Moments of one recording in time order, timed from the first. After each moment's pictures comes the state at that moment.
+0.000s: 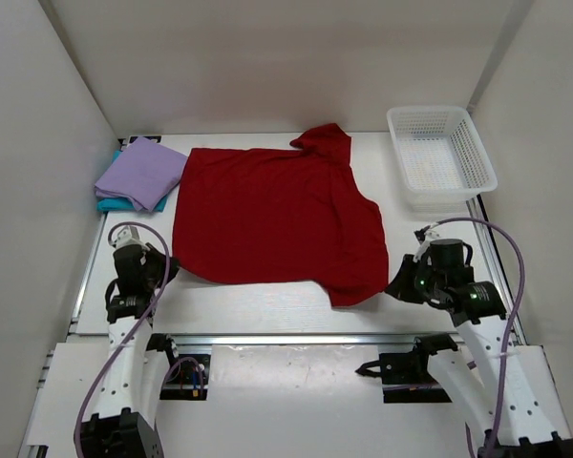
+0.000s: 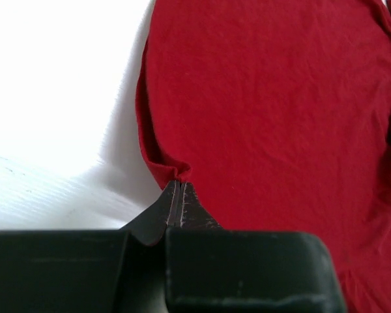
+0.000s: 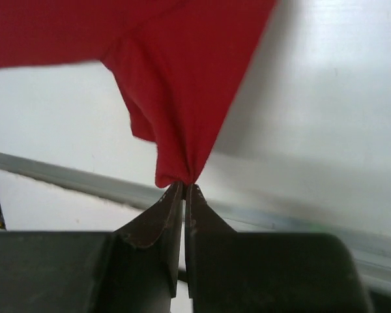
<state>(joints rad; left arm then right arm) 0.18 0.66 0.34 -0.27 0.13 -0.61 0.11 0.64 0.66 -0.91 -0.29 0.32</state>
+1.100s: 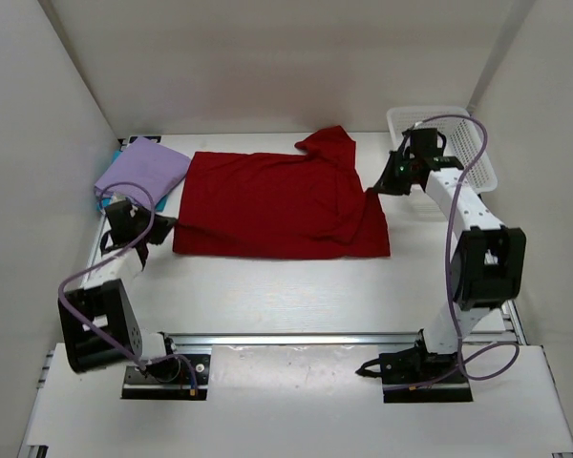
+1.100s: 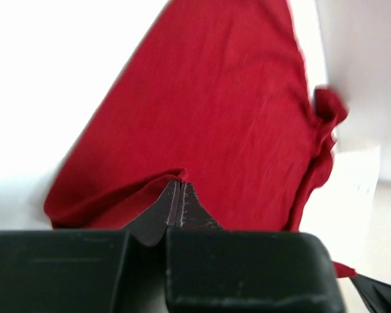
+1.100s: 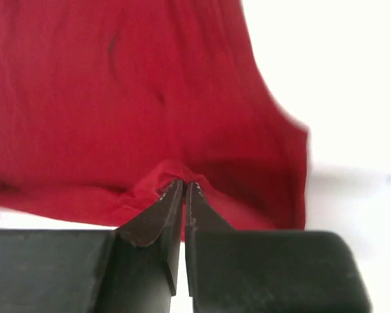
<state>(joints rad) 0.26 1.31 0.59 0.12 0.29 -0.88 0.06 1.66 1.36 -0.57 -0.28 0.38</state>
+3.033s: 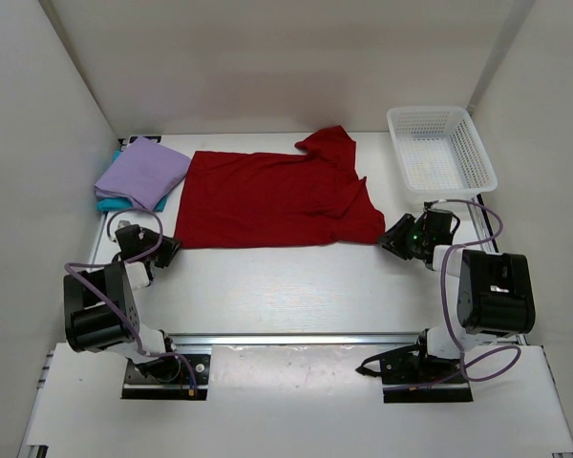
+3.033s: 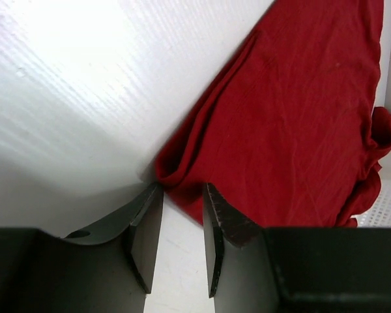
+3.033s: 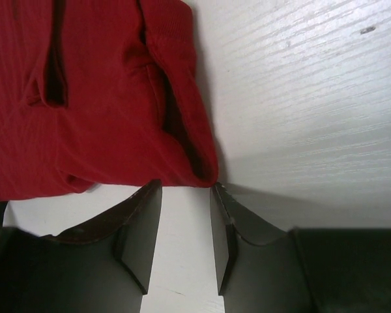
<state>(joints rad) 0.29 1.46 0.41 0.34 0.23 -0.89 -0.12 1.53 0.55 0.21 -0.43 0.61</state>
